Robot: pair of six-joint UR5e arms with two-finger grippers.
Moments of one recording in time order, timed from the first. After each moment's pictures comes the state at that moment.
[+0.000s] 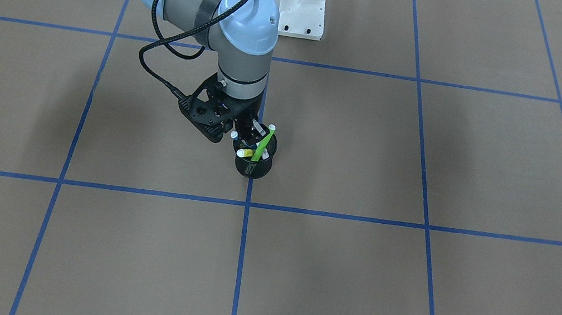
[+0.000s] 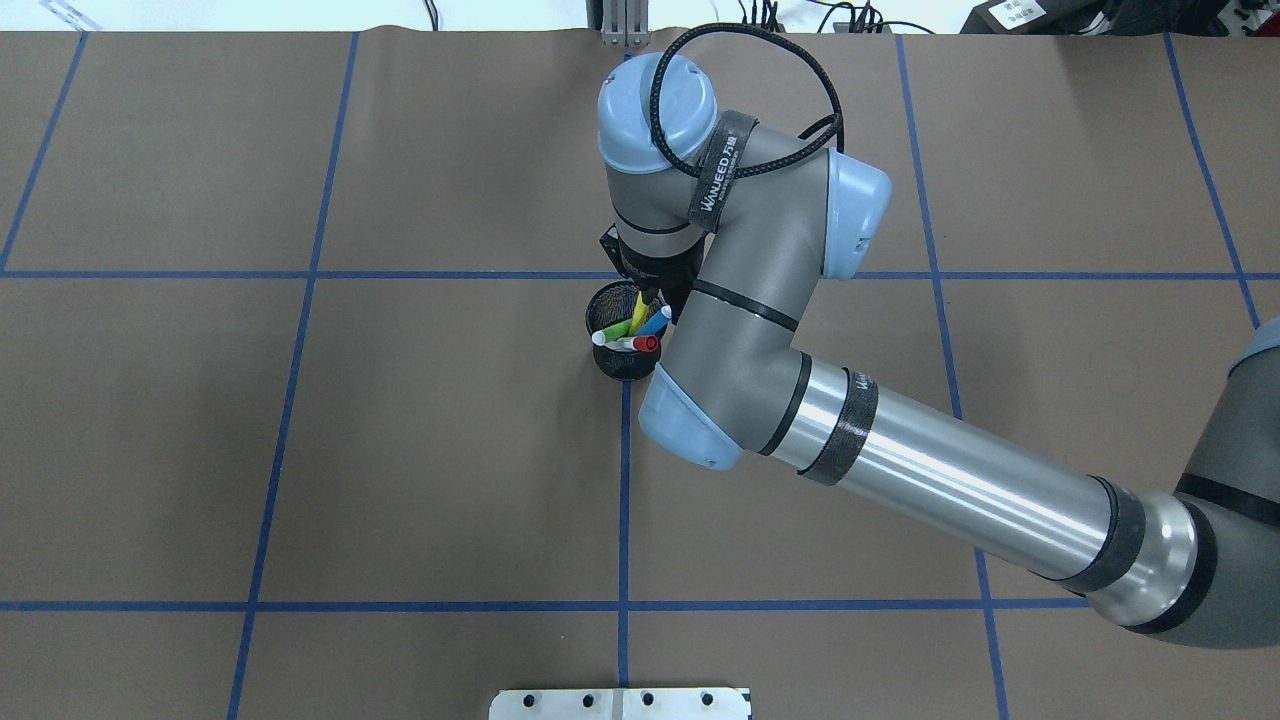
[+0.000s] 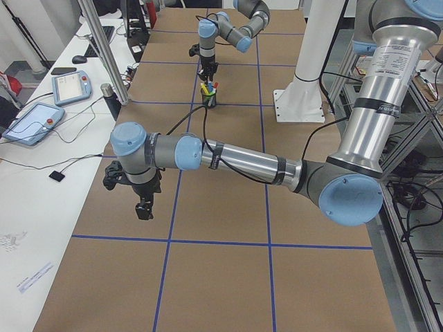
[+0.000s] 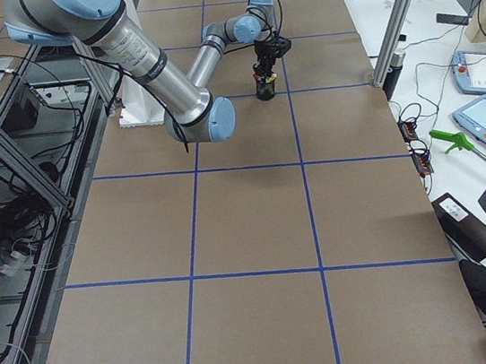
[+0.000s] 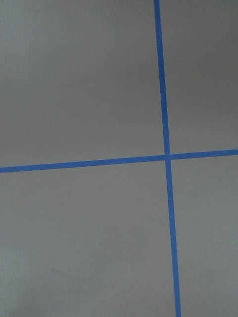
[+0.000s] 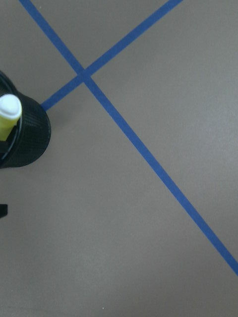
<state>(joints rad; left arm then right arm) -1.58 -1.85 -1.52 -1.40 -2.33 0.05 0.61 -0.66 1.48 -1.77 1.92 1.76</state>
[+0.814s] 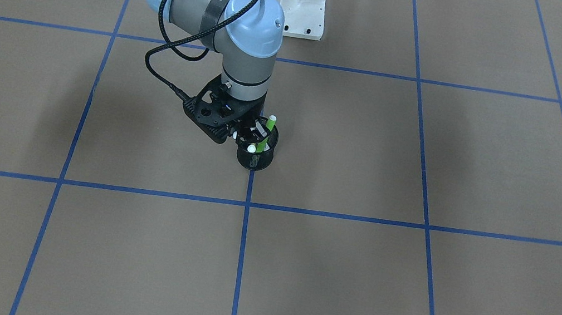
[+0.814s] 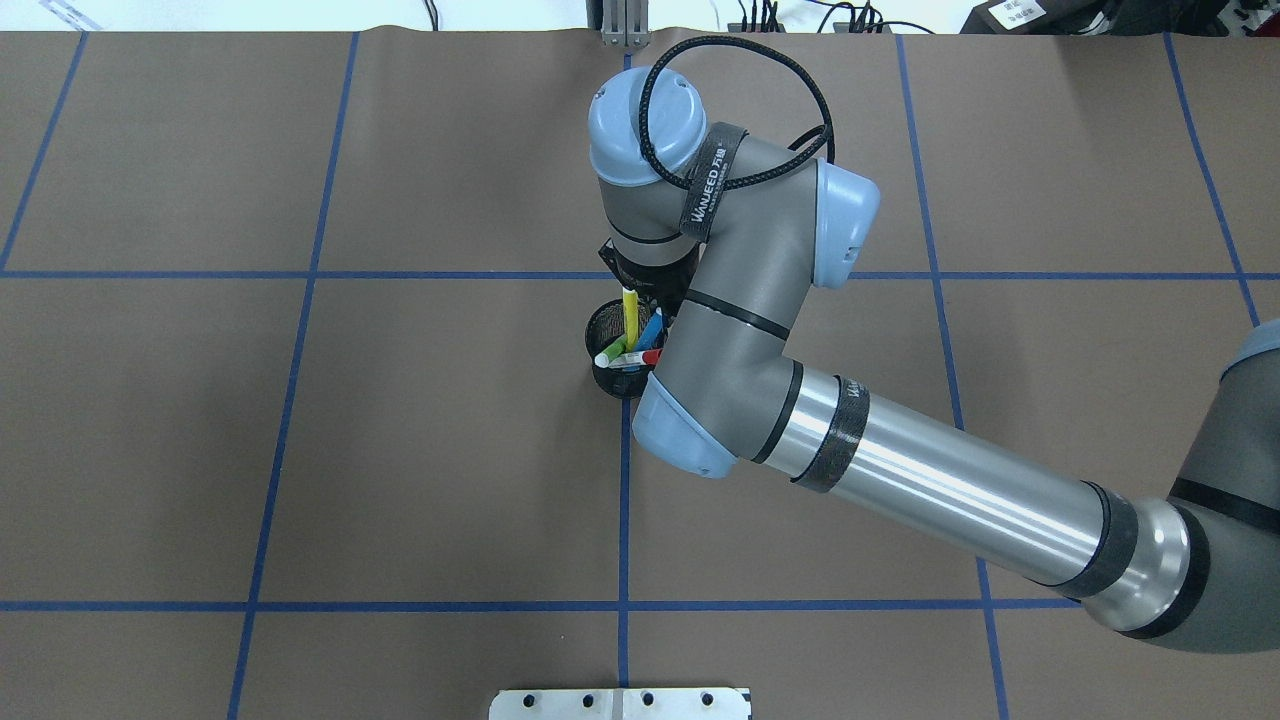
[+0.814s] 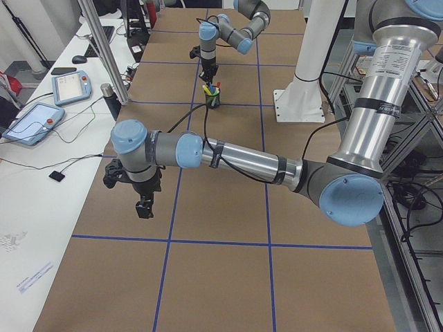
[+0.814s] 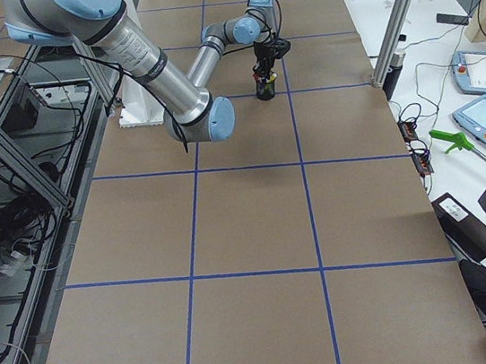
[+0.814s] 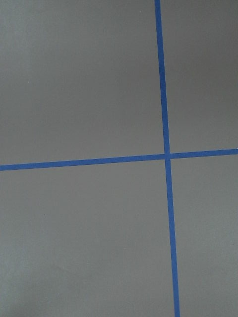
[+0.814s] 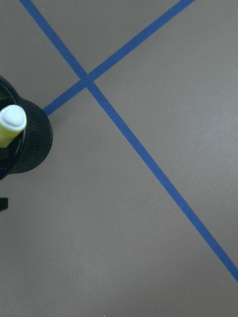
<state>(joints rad) -1.58 -1.85 -1.54 -1.39 -2.33 0.05 0.60 -0.65 1.47 -1.77 1.91 1.75</state>
